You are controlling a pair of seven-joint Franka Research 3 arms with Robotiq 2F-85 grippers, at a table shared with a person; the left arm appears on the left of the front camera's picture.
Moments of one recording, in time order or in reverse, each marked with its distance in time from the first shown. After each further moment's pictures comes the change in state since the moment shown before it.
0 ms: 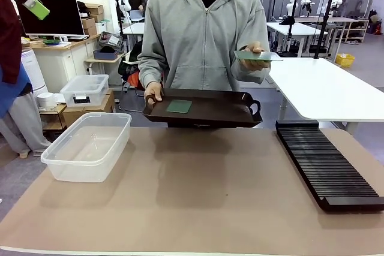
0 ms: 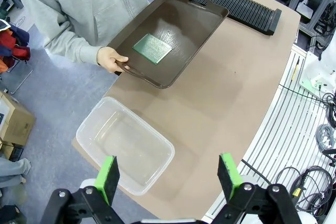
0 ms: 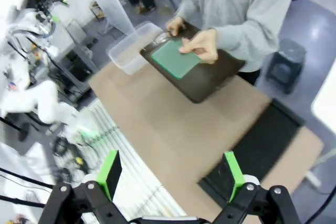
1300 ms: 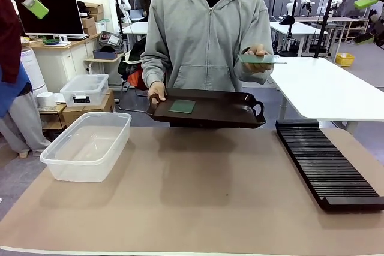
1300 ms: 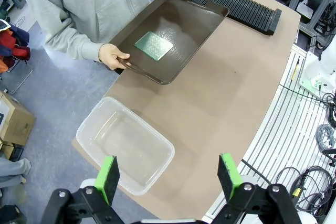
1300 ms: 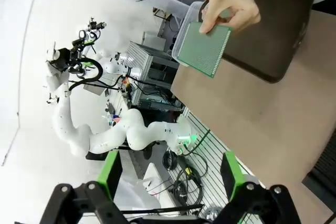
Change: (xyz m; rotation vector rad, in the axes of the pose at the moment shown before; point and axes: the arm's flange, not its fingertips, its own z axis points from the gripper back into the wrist) left arm 0.000 0.000 0.000 0.000 0.000 0.000; right arm -0.022 -0.101 -0.165 0.411 0.122 -0.585
